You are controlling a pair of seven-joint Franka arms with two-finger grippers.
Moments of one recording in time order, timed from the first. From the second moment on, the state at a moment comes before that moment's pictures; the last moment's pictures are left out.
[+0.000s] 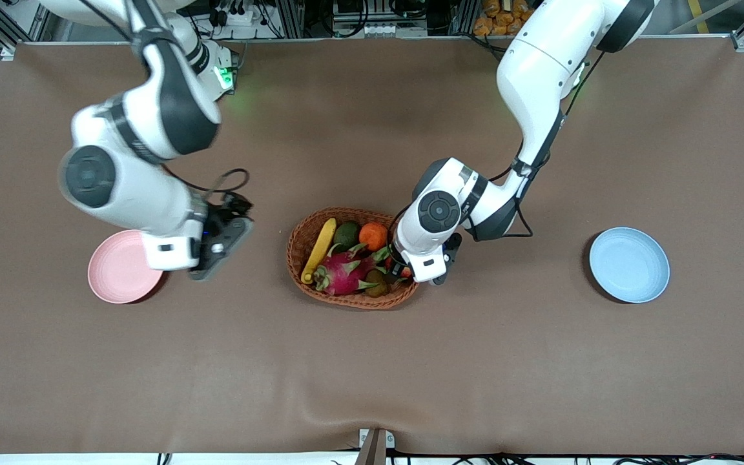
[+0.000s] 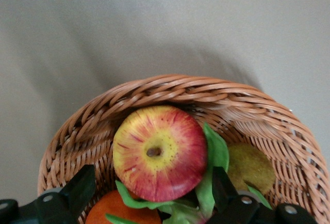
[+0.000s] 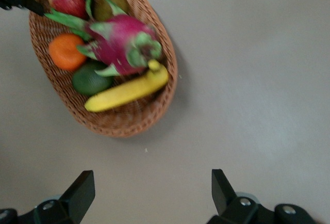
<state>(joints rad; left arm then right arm) -0.54 0.79 -0.14 -1.42 -0.09 2.25 -1.71 0.43 0.38 -0.04 -1.50 0.18 1.84 -0.54</state>
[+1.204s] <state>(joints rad) -0.50 0.65 -0.13 -1.36 -0.07 2.07 -1.70 0.50 0.62 -0.05 -1.41 0.13 2.12 -1.04</state>
